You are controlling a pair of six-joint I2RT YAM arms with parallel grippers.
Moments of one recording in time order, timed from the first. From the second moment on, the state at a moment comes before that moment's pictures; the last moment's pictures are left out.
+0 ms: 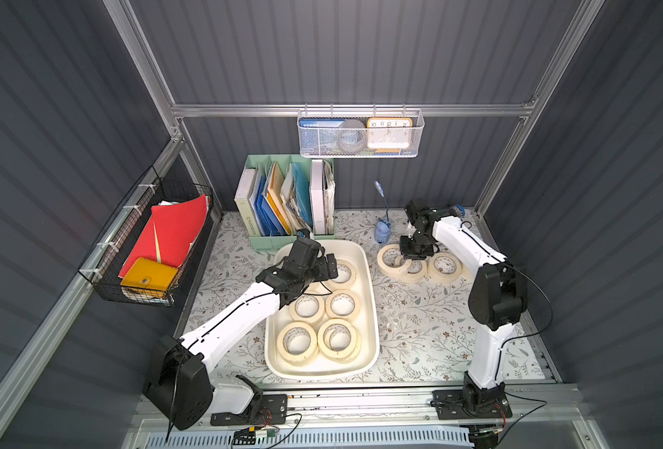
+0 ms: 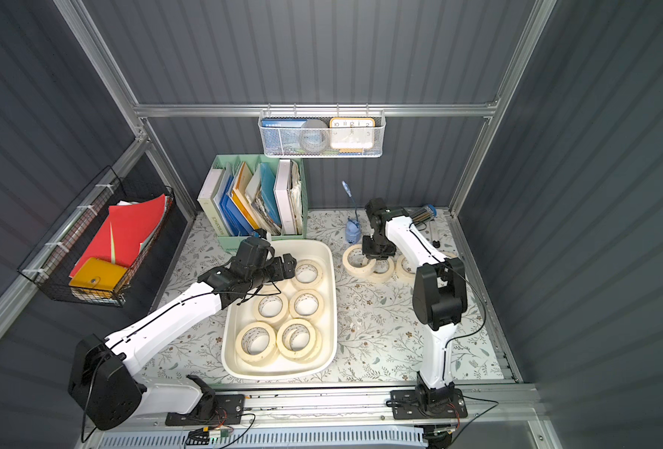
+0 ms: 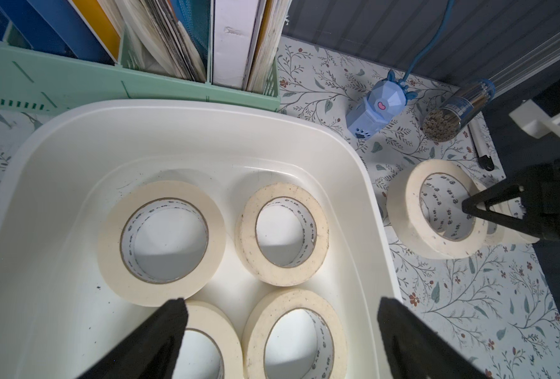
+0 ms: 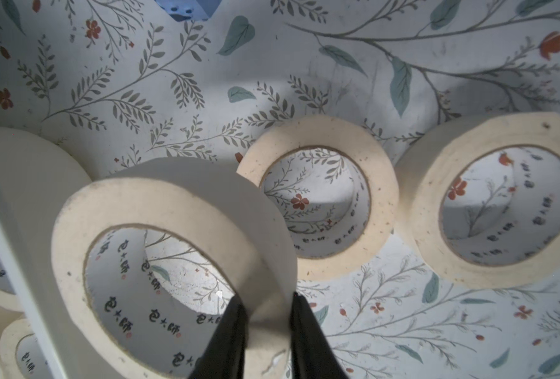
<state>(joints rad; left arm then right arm) -0.54 1.36 1.07 -0.41 -0.15 -0.57 0.27 2.03 1.79 -1.10 -0.01 0.32</state>
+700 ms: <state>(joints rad) -0.54 1.36 1.06 -0.41 -0.15 -0.57 0.37 2.17 1.85 -1.01 -0.02 0.31</state>
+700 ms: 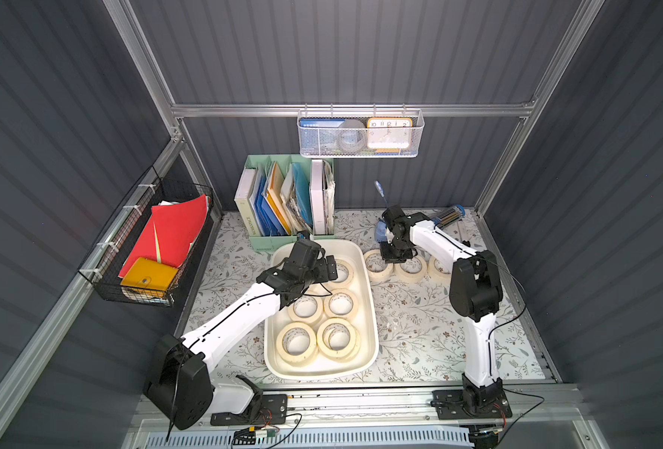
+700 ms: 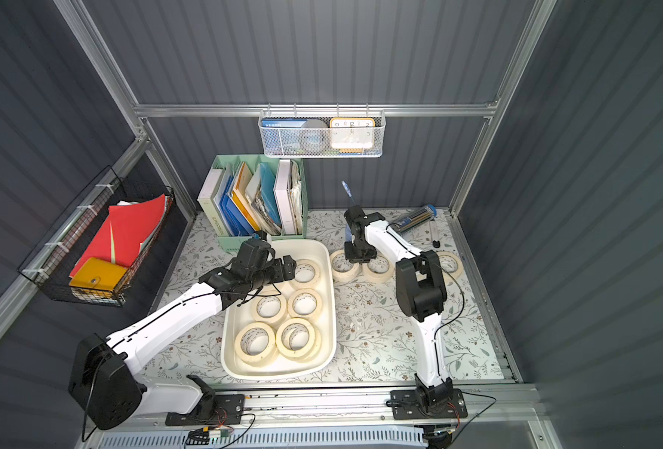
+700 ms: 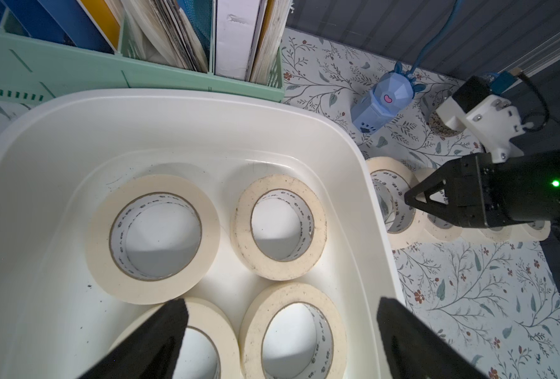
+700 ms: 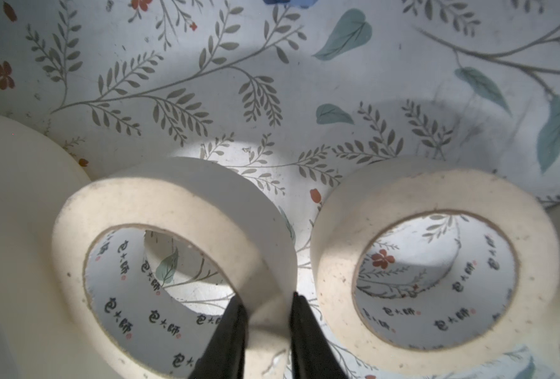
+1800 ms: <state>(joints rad) -0.54 1.42 1.05 -0.41 -0.13 -0.58 0.37 2.01 1.81 -1.00 -0.01 0.31</state>
